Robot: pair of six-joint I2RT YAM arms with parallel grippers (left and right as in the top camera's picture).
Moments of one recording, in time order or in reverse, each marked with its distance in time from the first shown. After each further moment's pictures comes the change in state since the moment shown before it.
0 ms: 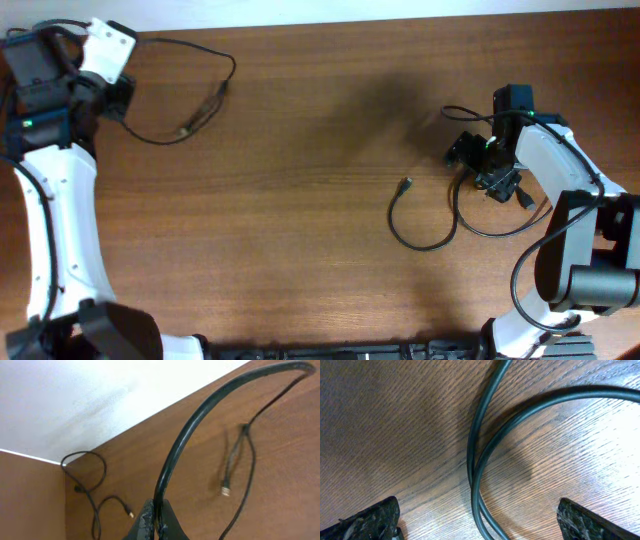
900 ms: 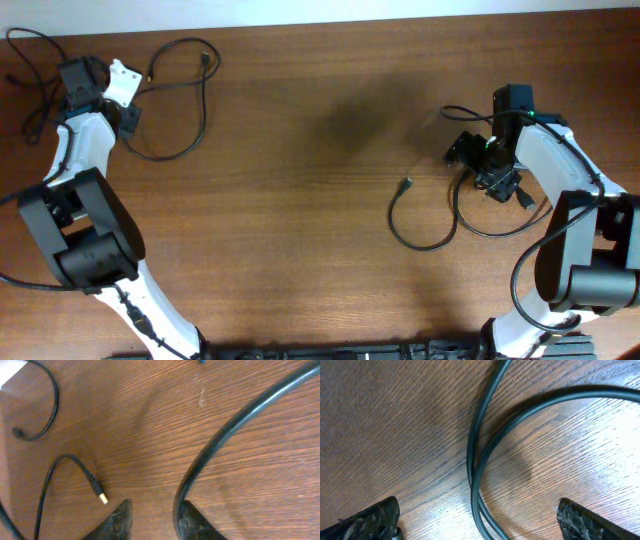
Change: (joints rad) left arm 0.058 0.515 0.000 0.264 -0.264 0.022; right arm 0.000 0.000 0.000 0.000 0.000 0.000
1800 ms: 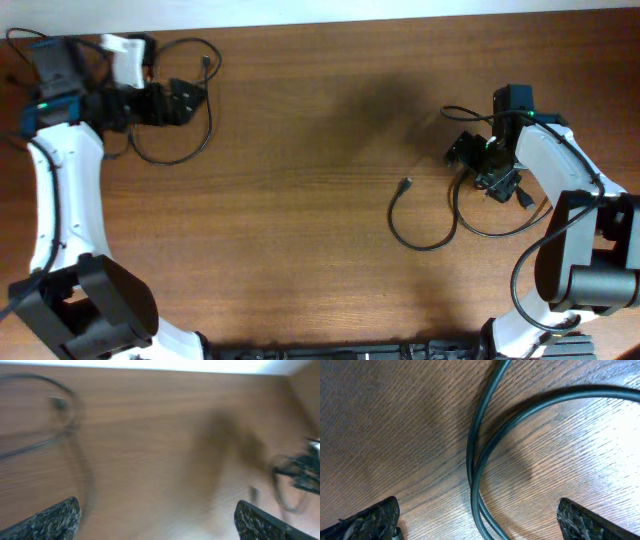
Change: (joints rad) left arm -0.082 -0.391 0.012 -0.485 0.852 -0.481; right arm 0.000 0.000 0.000 0.000 0.000 -0.001
